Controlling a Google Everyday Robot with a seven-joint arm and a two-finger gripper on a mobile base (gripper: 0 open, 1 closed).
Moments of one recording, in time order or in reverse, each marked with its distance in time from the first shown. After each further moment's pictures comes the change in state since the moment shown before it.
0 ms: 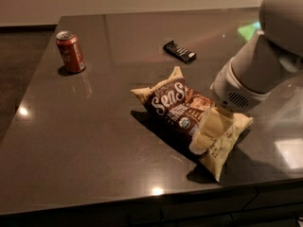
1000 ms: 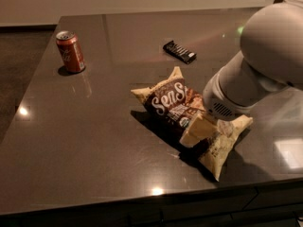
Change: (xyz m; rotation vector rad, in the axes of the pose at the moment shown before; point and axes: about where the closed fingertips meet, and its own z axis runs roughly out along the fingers) arm -0.009 -0.009 0.024 0.128 -0.023 0.053
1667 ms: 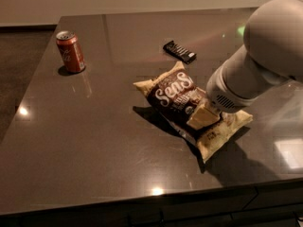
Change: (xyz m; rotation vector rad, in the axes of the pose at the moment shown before) arm 0.001 -0.024 -0.004 0.053 -0.003 0.028
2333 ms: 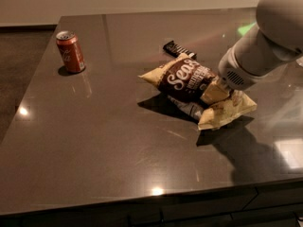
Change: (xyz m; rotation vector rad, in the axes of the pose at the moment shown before) arm -0.002 -0.062 -0.007 0.062 -0.004 0.079
